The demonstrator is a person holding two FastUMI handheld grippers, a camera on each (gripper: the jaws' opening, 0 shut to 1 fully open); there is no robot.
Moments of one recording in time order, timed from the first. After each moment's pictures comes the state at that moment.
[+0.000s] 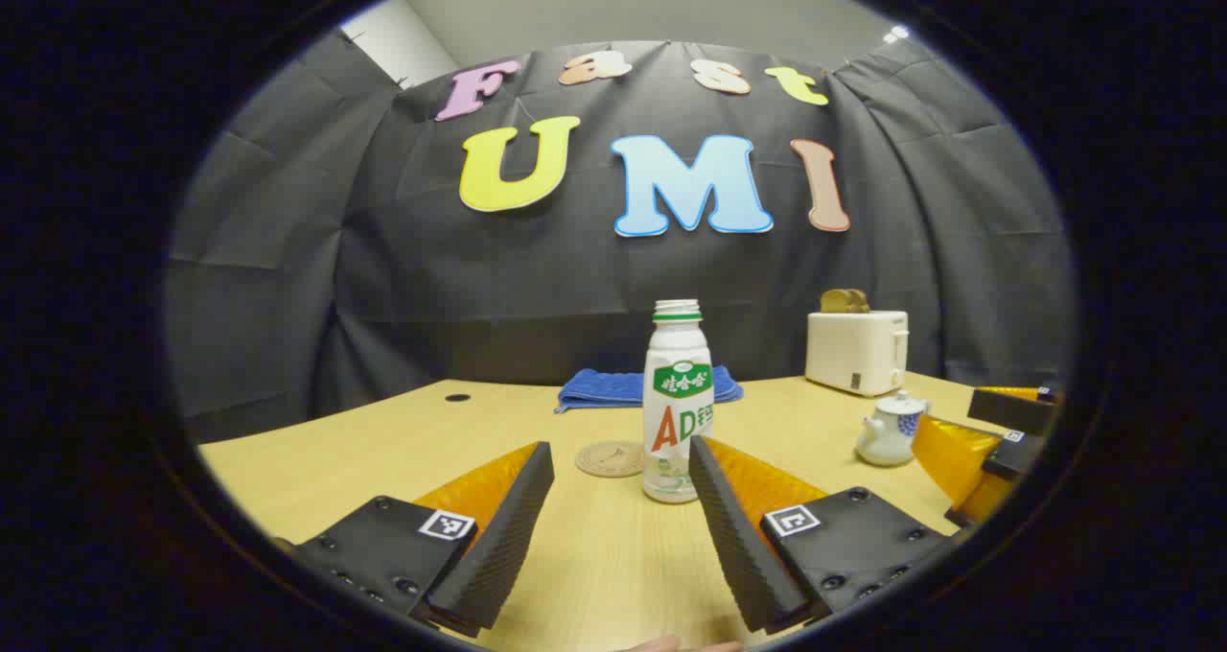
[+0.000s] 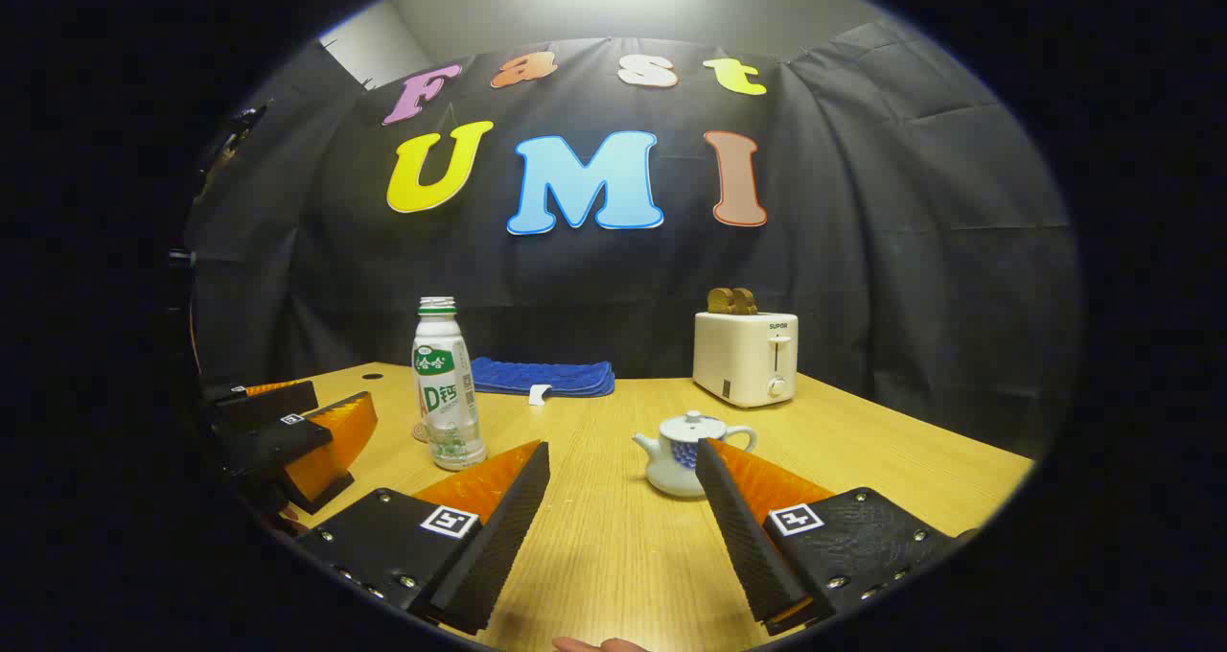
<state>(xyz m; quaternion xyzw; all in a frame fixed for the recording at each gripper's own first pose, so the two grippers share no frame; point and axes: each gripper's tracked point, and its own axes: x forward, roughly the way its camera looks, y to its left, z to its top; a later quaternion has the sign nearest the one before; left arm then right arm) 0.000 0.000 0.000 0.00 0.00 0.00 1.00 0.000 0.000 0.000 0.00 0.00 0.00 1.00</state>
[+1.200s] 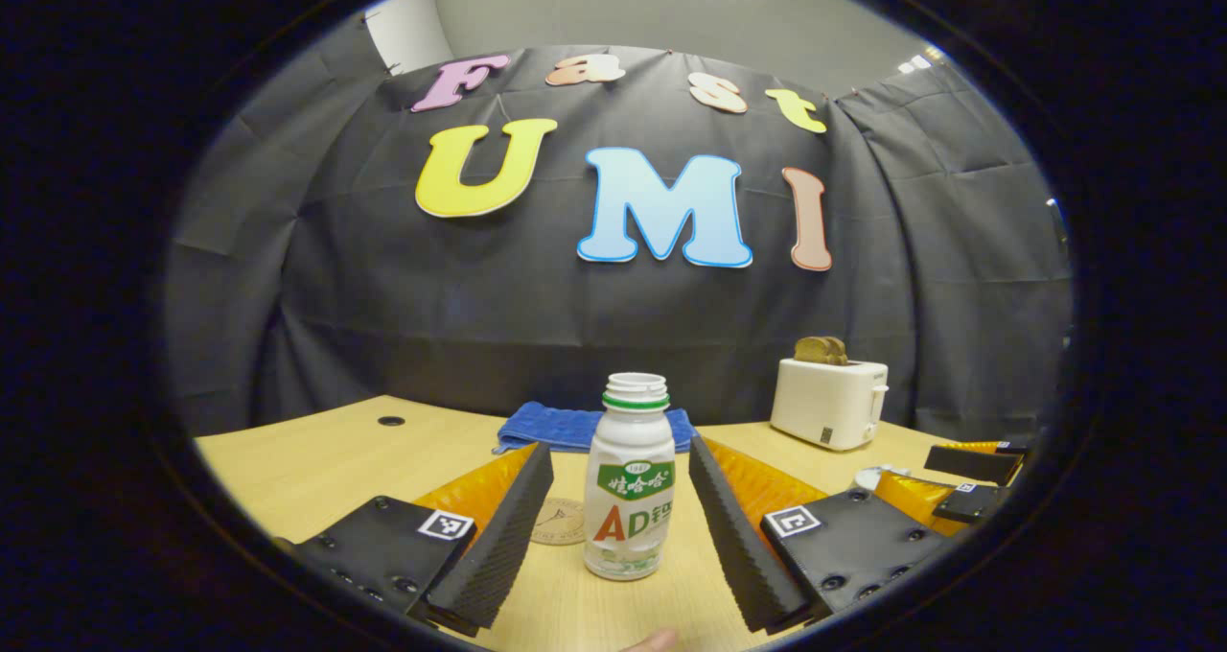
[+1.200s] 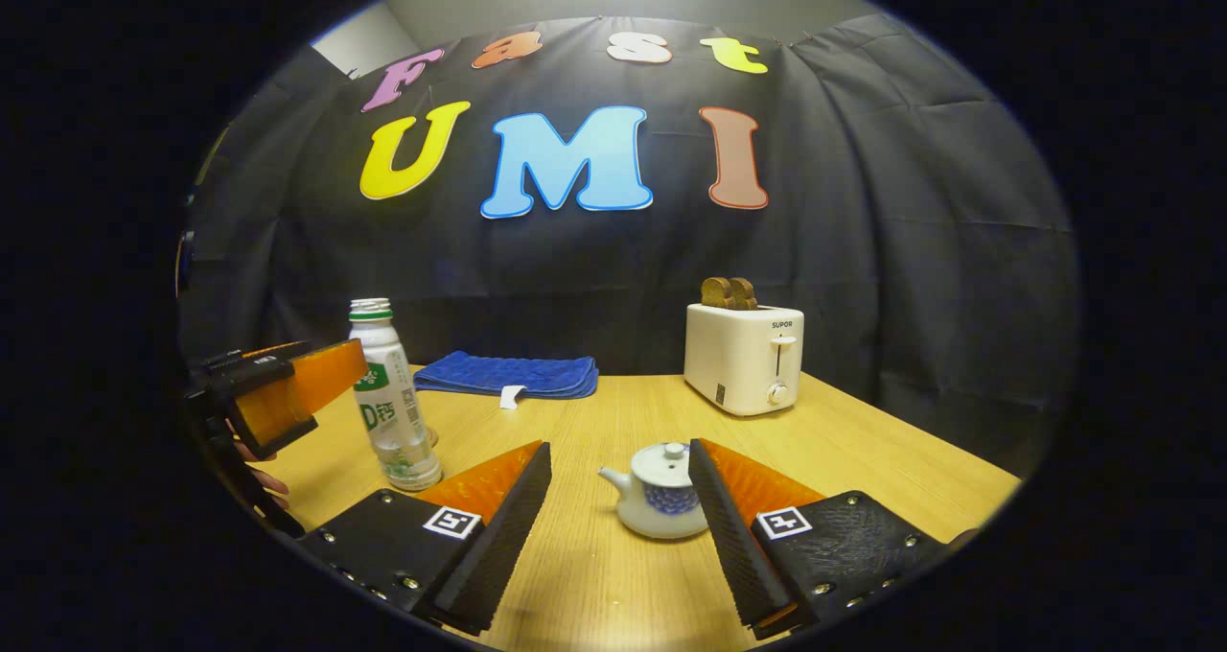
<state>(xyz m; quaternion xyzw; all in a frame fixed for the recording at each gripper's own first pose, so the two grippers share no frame) 0.076 -0.042 0.057 -0.04 -0.03 -0.08 1.00 0.072 -0.027 0.010 -0.01 0.03 -0.01 1.00</state>
